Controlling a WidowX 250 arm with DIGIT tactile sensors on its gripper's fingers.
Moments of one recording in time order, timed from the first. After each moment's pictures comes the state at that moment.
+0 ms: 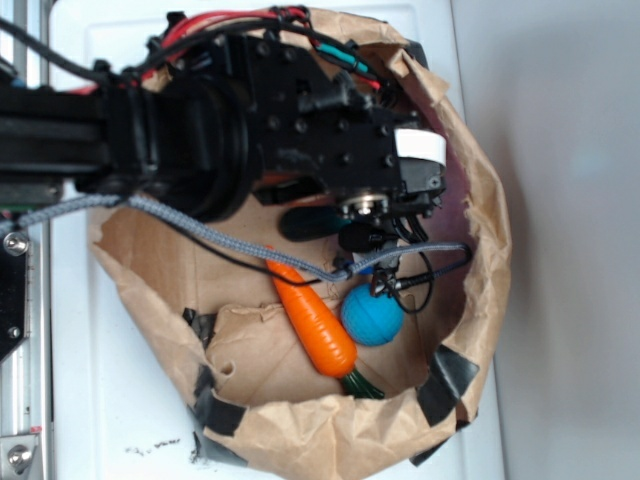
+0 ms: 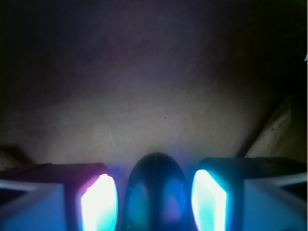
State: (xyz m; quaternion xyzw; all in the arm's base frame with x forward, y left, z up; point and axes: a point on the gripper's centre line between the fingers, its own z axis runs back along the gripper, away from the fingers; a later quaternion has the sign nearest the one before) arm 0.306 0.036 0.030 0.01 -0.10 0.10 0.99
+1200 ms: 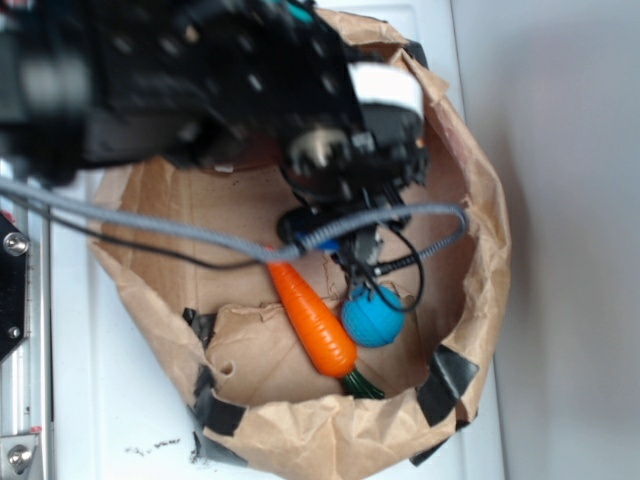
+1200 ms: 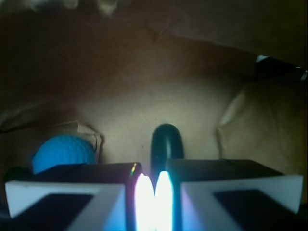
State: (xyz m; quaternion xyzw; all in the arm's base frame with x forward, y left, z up) arm 0.280 0.045 0.097 -0.05 -0.11 0.14 0.98
